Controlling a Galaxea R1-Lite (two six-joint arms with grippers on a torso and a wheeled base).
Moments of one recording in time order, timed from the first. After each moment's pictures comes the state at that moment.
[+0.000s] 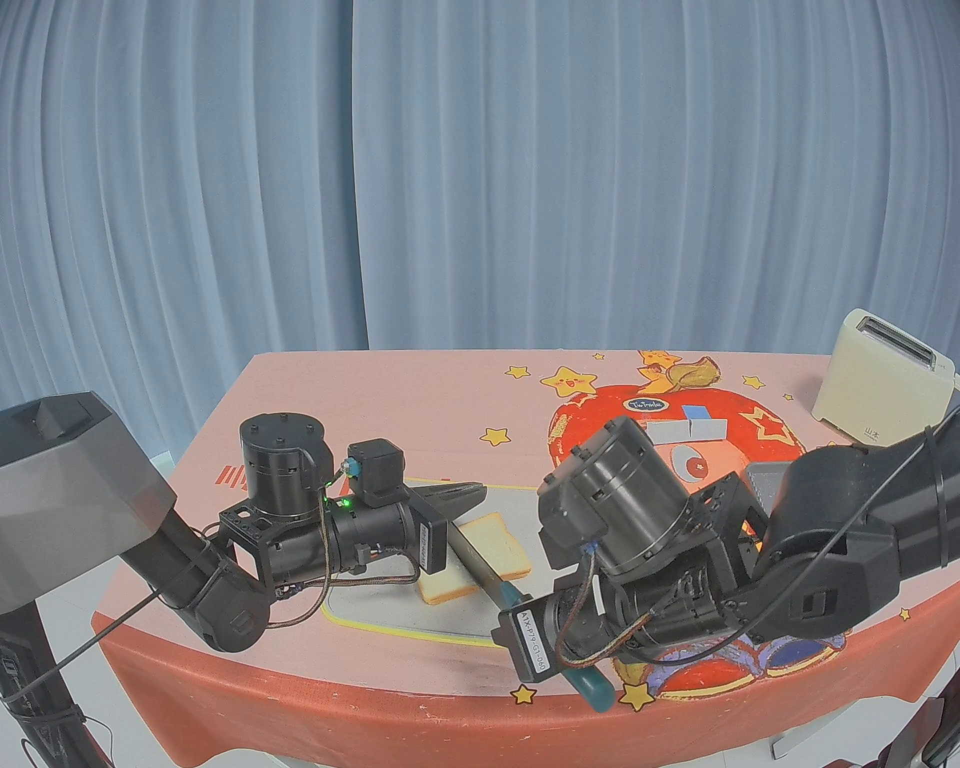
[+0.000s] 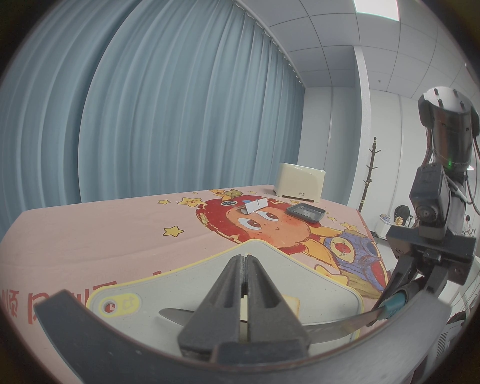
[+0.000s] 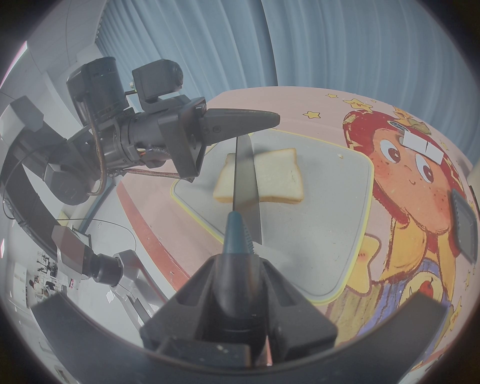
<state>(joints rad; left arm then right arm) -0.50 2.05 -0.70 -1.11 -0.41 -0.05 0.96 1.89 -1.15 0.20 -0.04 0.47</state>
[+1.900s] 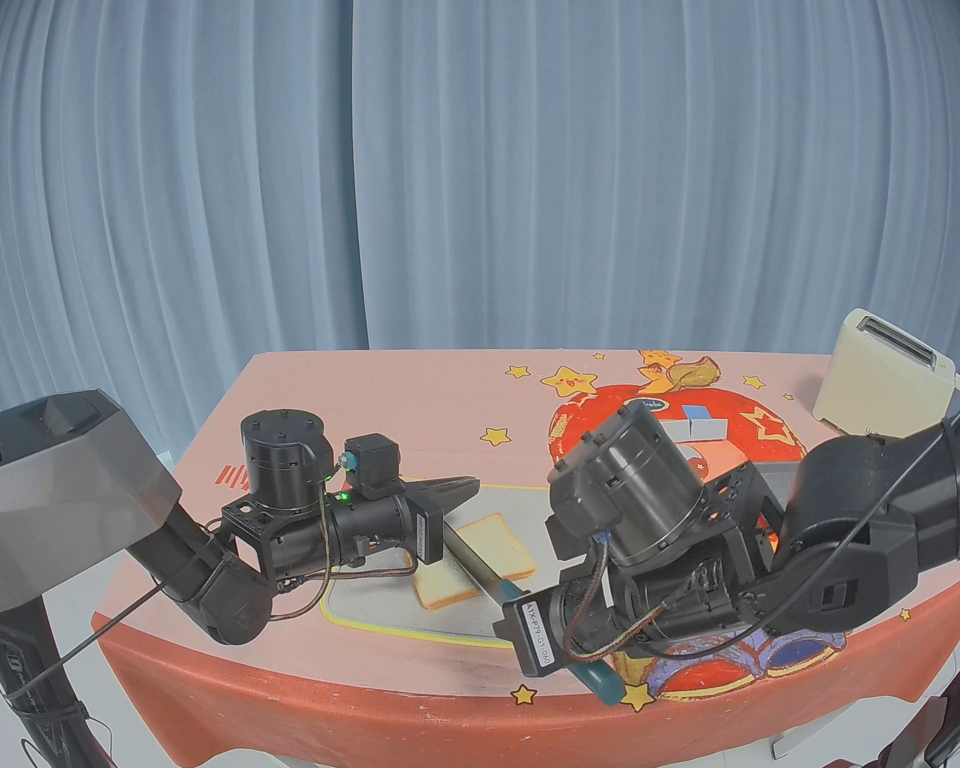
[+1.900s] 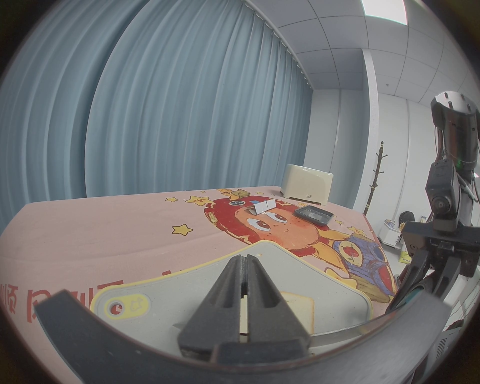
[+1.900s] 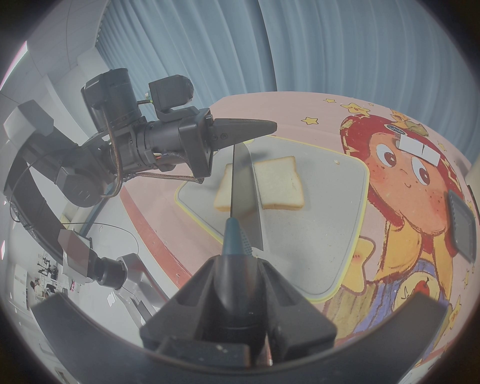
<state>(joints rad) -0.48 2.07 -0.72 -1.11 -0.40 -0.08 0.96 1.87 -1.16 0.20 -0.06 0.48</state>
